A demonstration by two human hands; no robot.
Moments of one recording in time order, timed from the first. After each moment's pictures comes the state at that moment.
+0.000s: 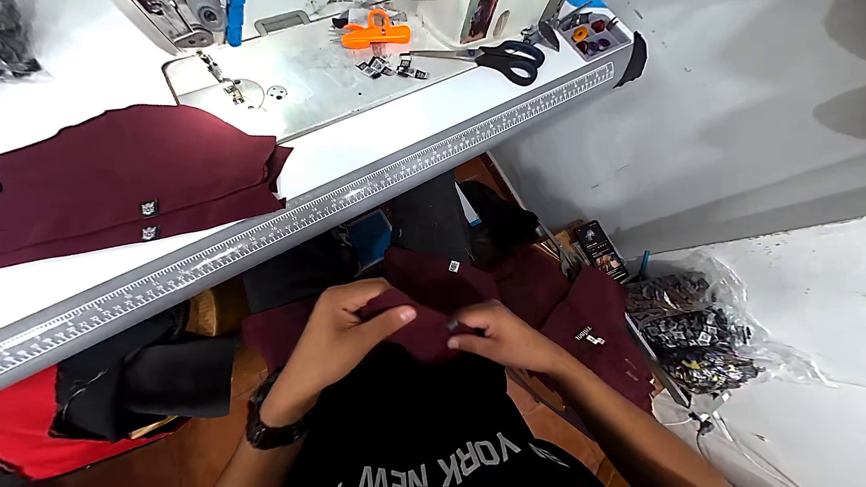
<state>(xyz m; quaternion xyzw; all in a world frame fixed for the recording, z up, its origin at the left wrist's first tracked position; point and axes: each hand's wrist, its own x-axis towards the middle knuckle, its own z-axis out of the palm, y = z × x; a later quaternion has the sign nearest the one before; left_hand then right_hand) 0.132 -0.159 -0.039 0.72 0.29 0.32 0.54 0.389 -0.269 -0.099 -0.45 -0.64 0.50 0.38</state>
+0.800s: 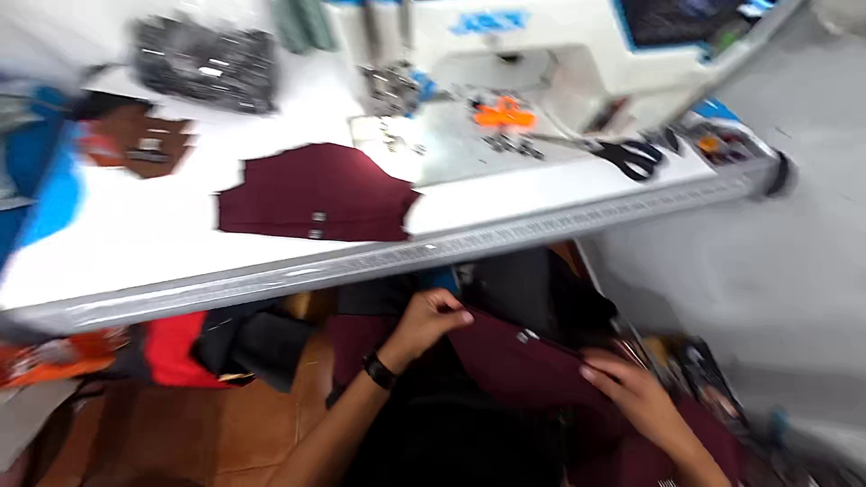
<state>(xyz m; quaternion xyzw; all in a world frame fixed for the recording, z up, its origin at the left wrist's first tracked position) 0.133 -0.125 -0.126 0.54 0.44 0.34 0.63 0.492 -0.256 -0.143 -0.60 -0.63 0.36 0.34</state>
